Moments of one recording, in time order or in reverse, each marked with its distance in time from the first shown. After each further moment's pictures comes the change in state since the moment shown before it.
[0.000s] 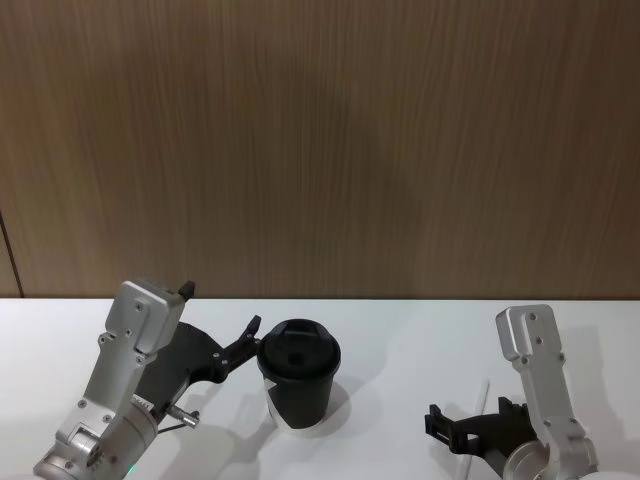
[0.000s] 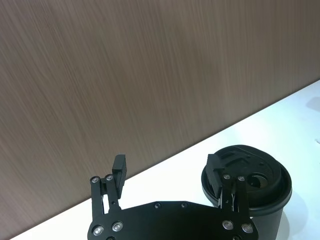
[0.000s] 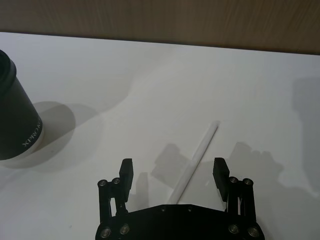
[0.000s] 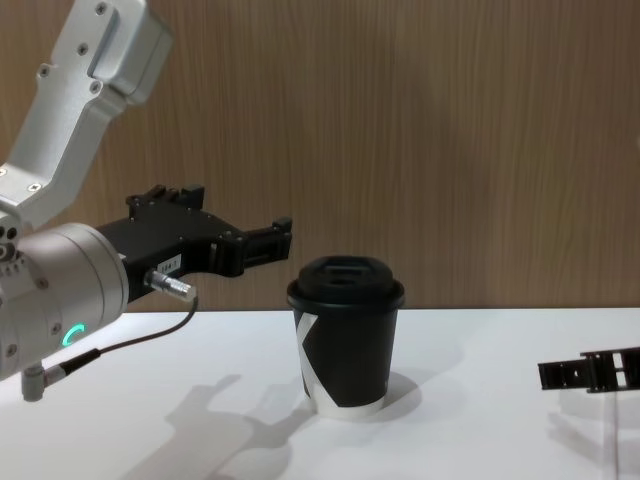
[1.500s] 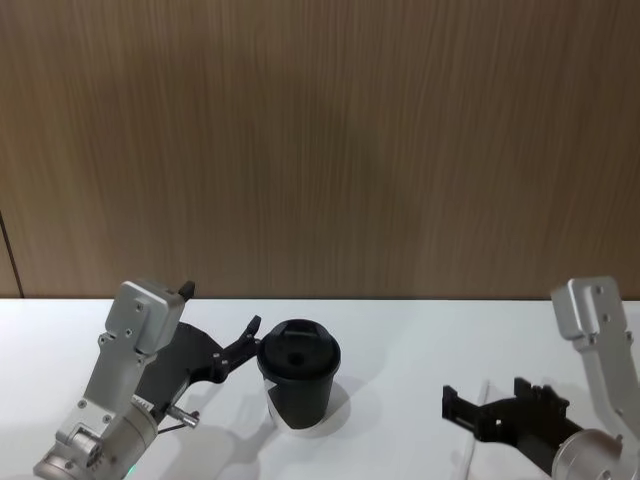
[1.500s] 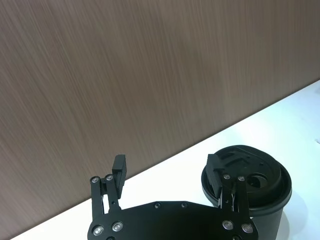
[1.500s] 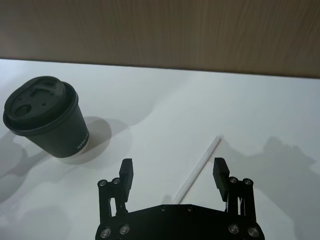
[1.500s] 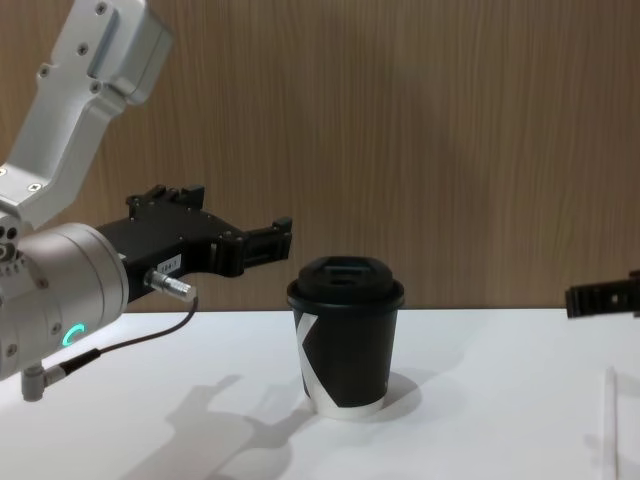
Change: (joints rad) left arm 0.000 0.000 0.000 0.000 0.000 0.000 0.000; right arm -0.073 0.083 0.070 -0.230 0.123 0.077 0.084
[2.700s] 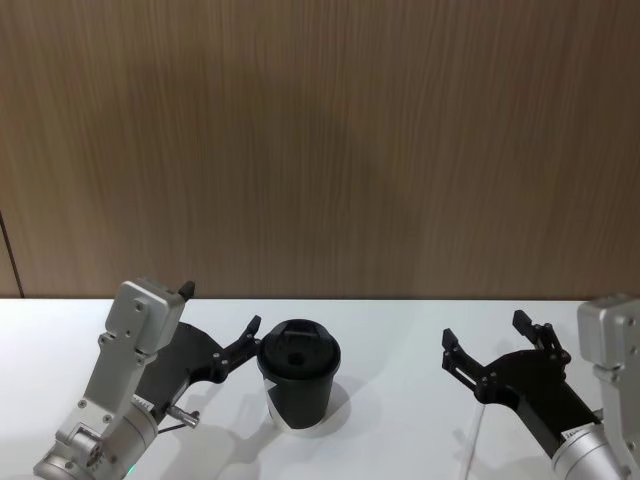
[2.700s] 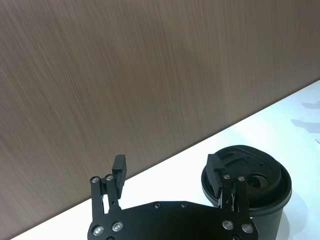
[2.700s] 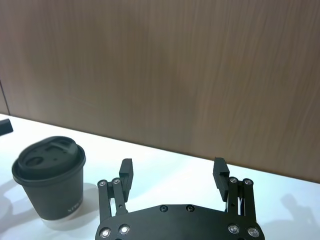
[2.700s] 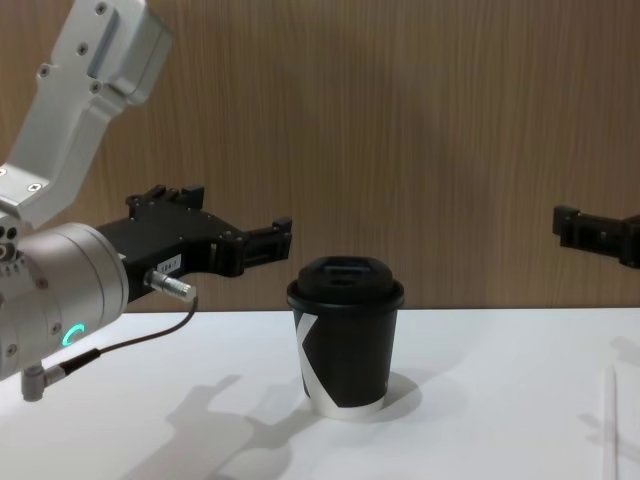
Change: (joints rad) left arm 0.000 0.000 0.000 0.000 0.000 0.000 0.000; right arm -0.019 0.105 -0.057 0.170 -0.071 -0.651 0.083
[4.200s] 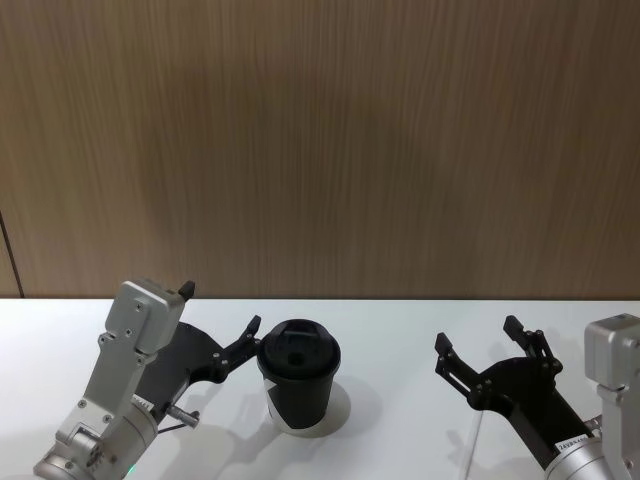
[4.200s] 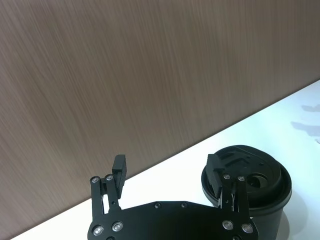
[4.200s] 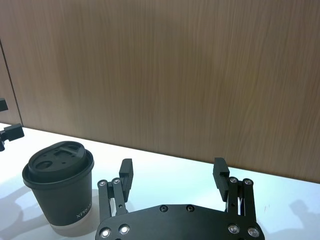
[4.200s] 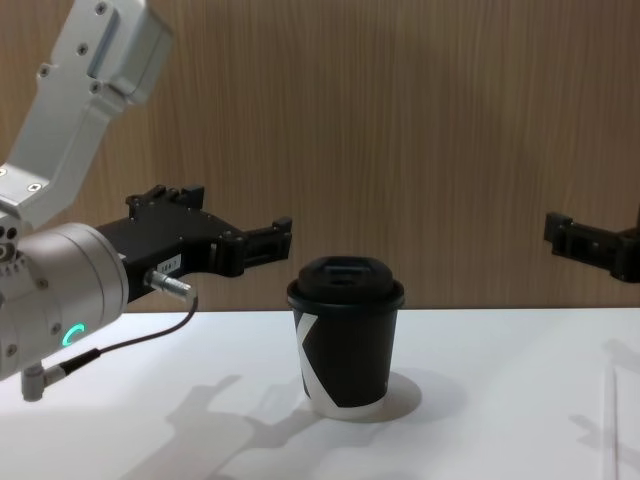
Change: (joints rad) left arm 0.000 0.000 0.000 0.000 0.000 0.000 0.000; right arm -0.002 -0.013 -0.005 0.078 0.042 -0.138 0.043
